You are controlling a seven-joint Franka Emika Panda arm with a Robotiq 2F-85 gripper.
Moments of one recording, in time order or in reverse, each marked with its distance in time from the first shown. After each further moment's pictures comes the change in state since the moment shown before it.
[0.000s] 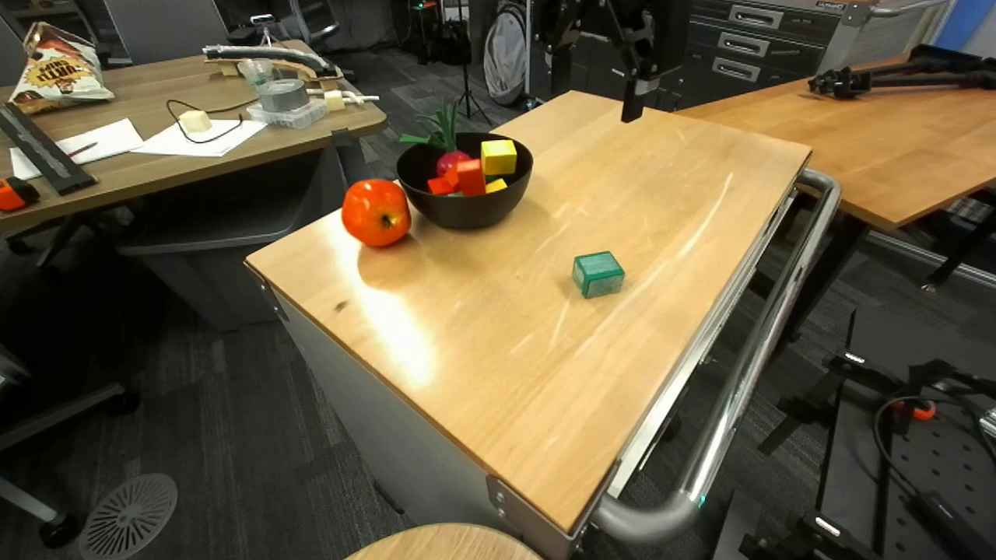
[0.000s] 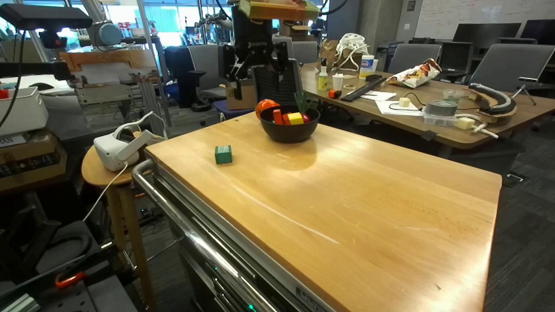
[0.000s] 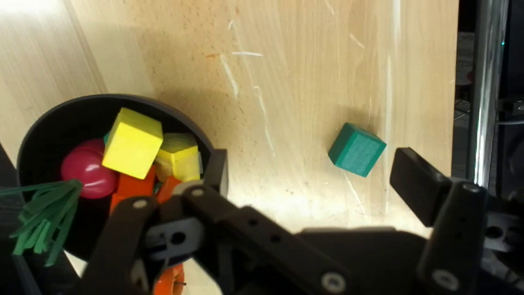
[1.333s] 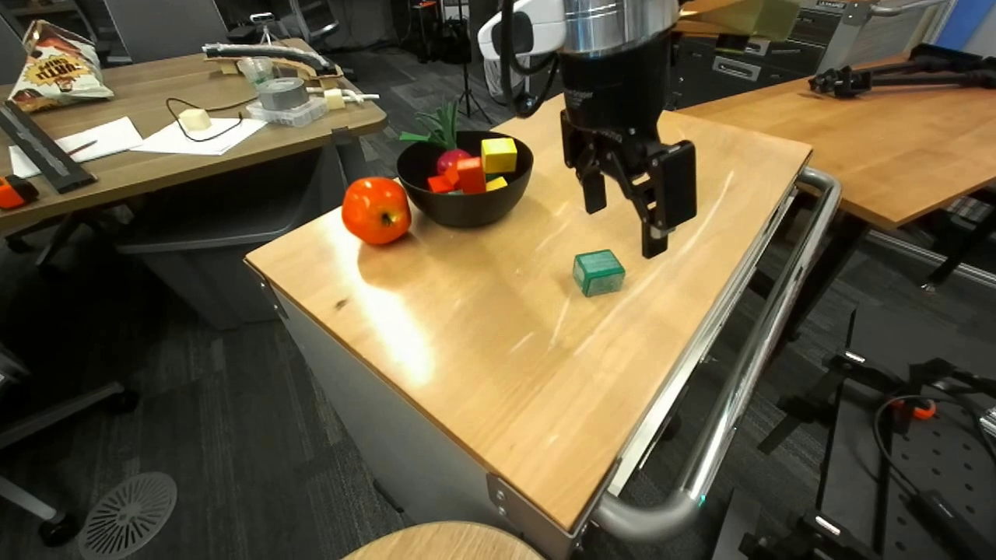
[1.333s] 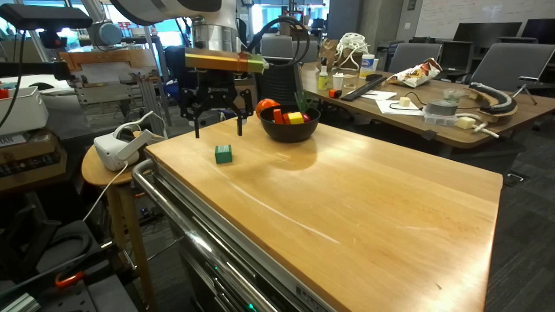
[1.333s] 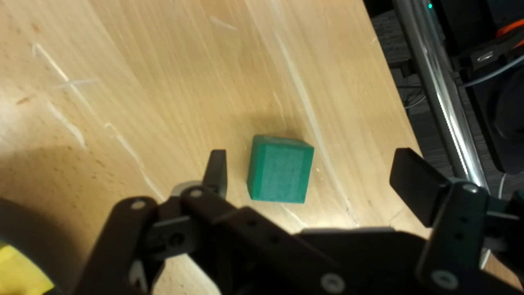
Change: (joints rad) arm 0.125 0.054 0.023 -0.144 -0.066 -0.002 0.451
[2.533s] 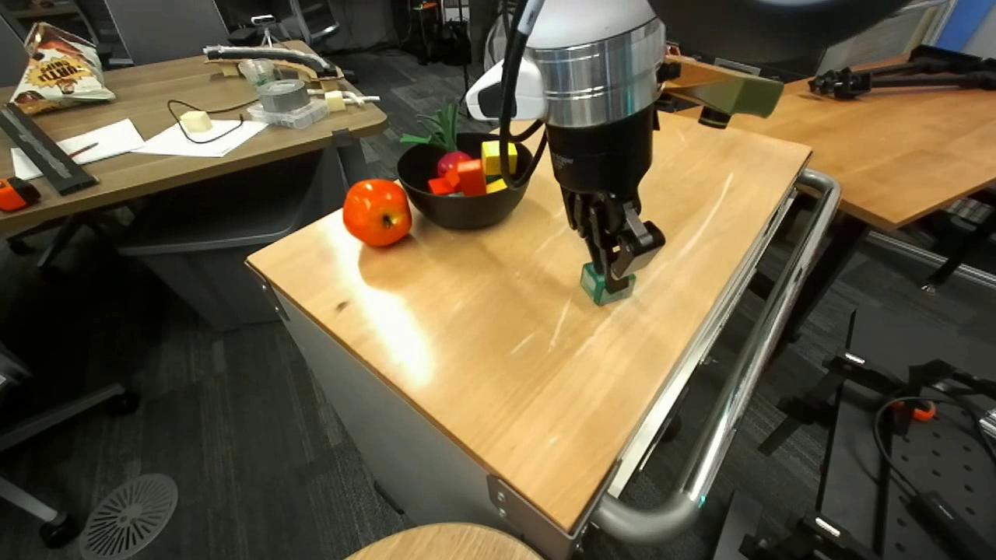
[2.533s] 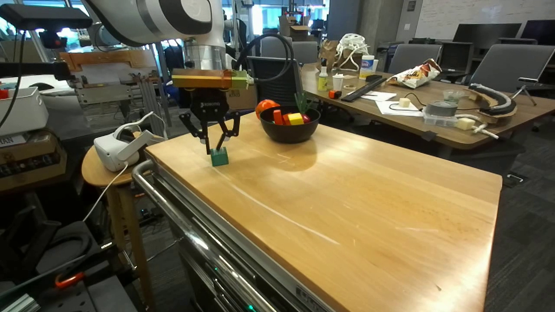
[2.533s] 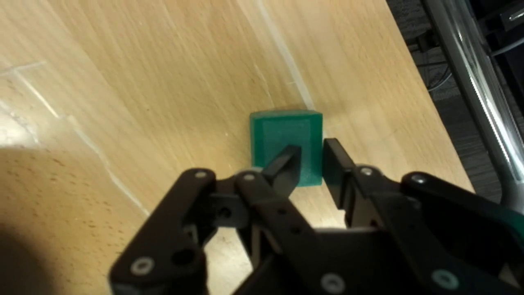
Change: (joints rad) arm 0.030 0.041 0.024 -0.043 -0.045 0.091 0.176
